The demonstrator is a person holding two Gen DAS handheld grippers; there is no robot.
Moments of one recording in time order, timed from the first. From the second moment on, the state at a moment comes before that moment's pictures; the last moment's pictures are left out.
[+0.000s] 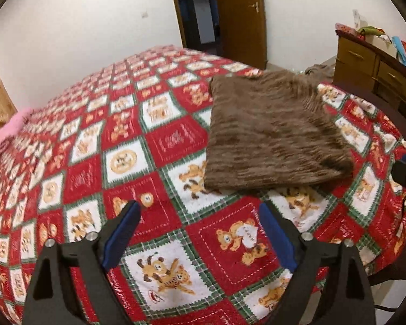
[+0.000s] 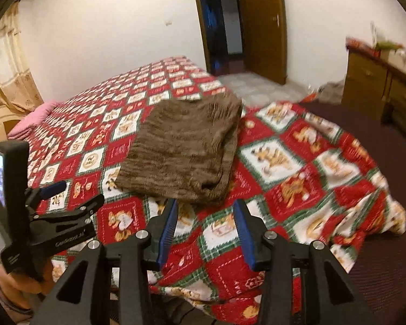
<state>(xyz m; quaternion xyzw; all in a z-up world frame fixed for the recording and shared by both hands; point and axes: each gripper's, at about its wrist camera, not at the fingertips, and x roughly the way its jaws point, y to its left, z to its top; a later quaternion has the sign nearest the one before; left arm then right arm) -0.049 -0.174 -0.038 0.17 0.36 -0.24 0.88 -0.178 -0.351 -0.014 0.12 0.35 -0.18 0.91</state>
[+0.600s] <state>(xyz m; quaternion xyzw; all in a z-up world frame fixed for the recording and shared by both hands) -0.108 -0.154 0.045 0.14 0.22 -0.25 0.93 -0.224 -0.317 0.054 0.07 0.25 -0.21 0.94</state>
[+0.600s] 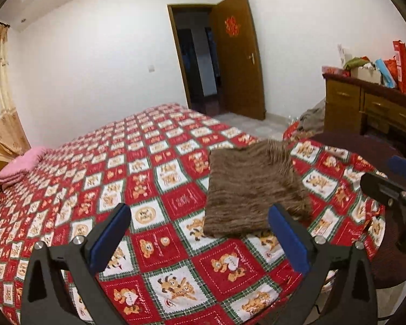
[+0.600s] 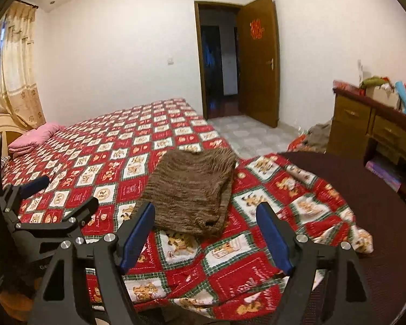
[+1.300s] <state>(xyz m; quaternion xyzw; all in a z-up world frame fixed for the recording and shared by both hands) -0.119 -0.150 0.048 0.12 0.22 -0.26 0.93 -0.233 -0.303 0.066 0.08 0.22 -0.20 0.95</state>
